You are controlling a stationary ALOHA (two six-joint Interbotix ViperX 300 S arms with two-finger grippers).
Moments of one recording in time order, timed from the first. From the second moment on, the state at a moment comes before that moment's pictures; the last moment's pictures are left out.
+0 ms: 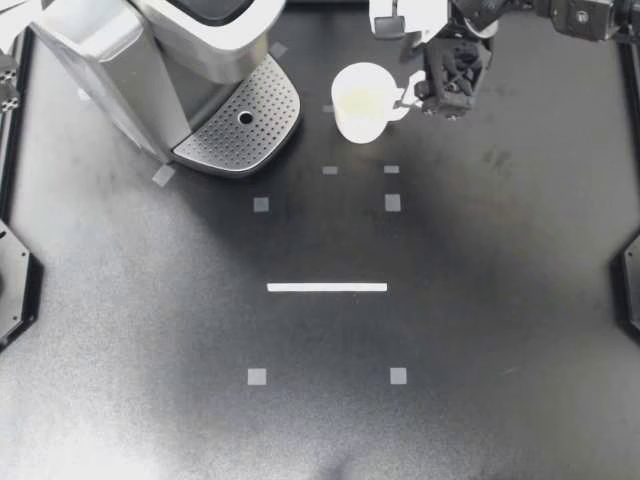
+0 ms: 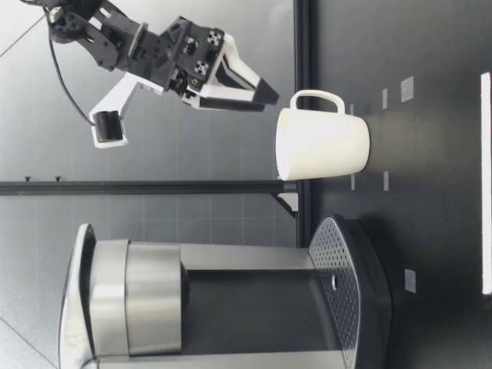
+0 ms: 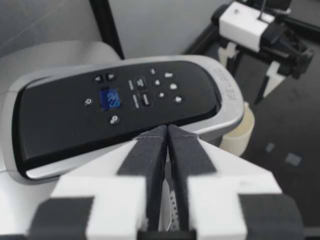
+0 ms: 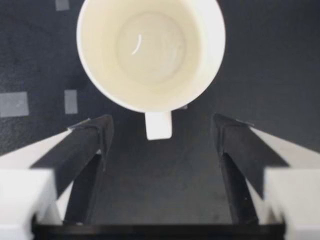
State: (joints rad) left arm 0.17 -0.78 0.48 0.67 0.87 -0.57; right arm -0.66 0.12 0.34 0.29 0.75 -0.81
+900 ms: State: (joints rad) left arm 0.17 -0.80 0.48 0.69 0.84 -0.57; right arm -0.66 0.18 0.40 0.29 0.64 -0.81
